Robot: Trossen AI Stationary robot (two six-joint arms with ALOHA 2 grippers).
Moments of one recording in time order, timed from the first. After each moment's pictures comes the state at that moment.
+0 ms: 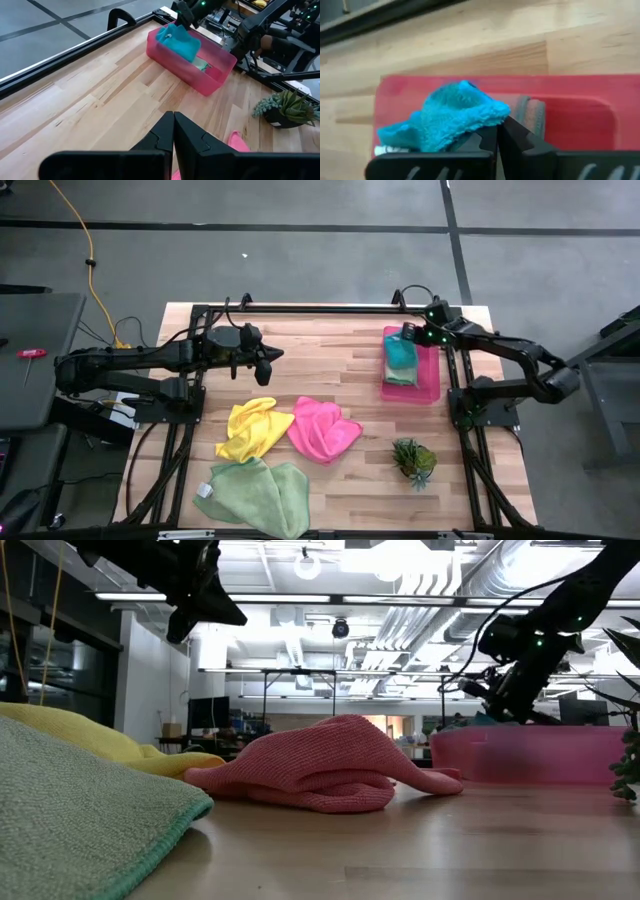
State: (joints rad) left arm 0.34 0.96 0.68 -0.17 -0.11 -0.39; right arm -1.00 1.21 0.51 -0.25 -0.10 0.72
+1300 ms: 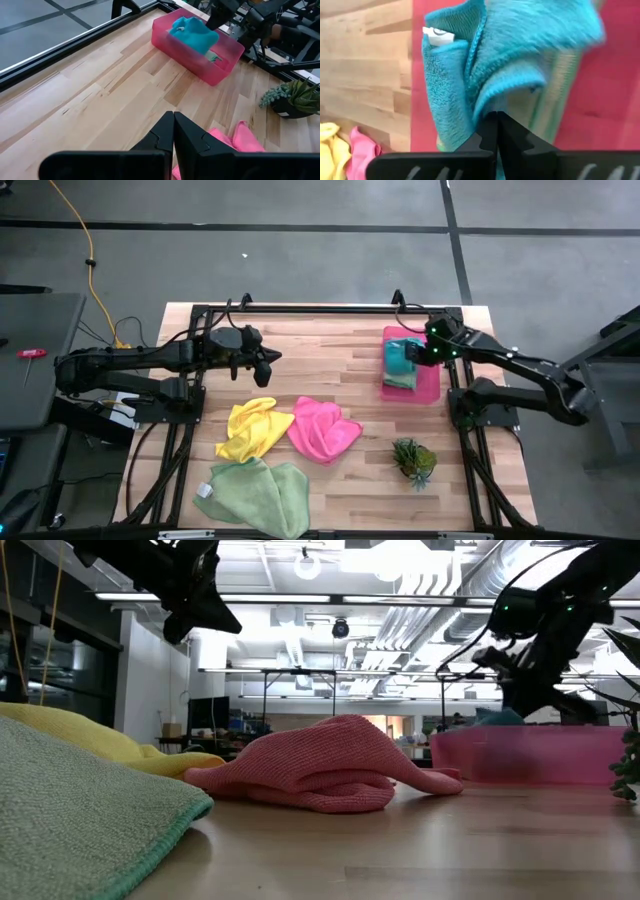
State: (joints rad) left arm 0.34 0.96 0.68 -0.23 -0.12 -0.39; right arm -0.80 0.94 0.51 -0.61 -0.24 0.83
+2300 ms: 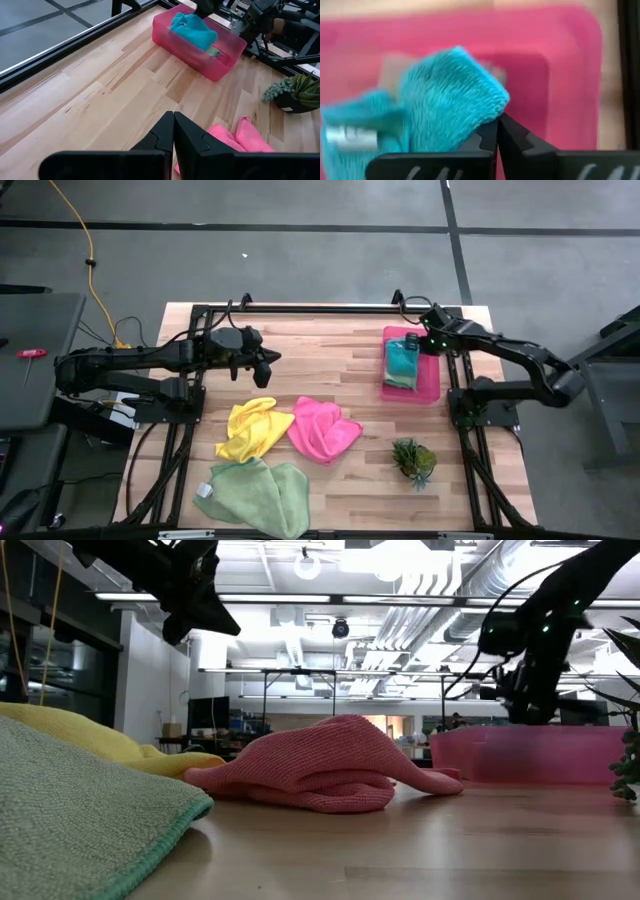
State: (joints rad) left arm 0.34 0.96 0.68 -0.24 -0.11 -0.37; right arm -0.90 1.15 0.57 -0.60 0.06 0.76
